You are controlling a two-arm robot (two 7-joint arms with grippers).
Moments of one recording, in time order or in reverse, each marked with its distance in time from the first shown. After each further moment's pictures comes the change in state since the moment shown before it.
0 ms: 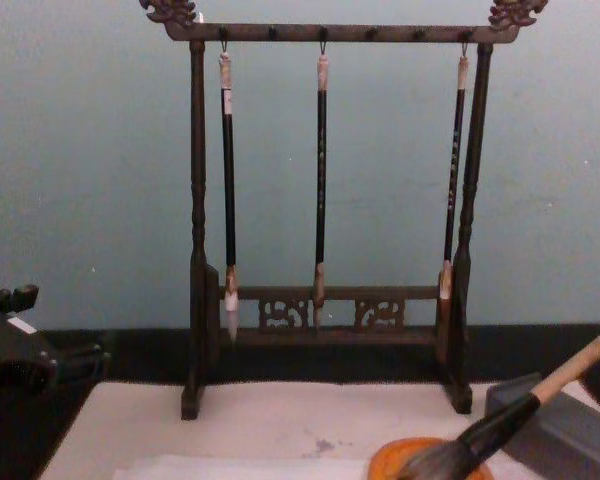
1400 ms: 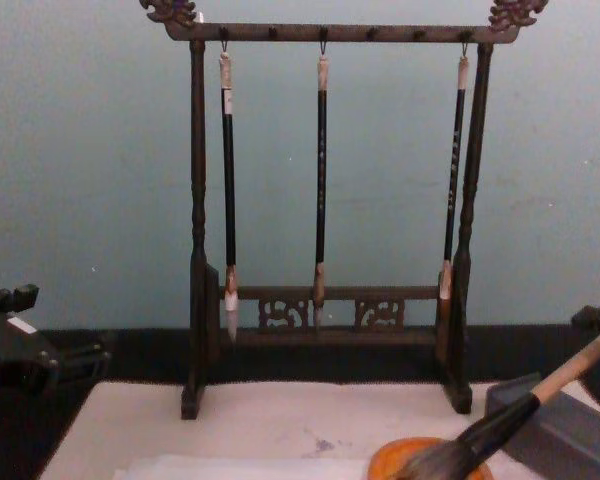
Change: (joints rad) left arm 0.000 0.000 0.000 0.000 0.000 0.000 0.000; right arm 0.217 -0.264 0.044 0.372 0.630 0.213 0.090
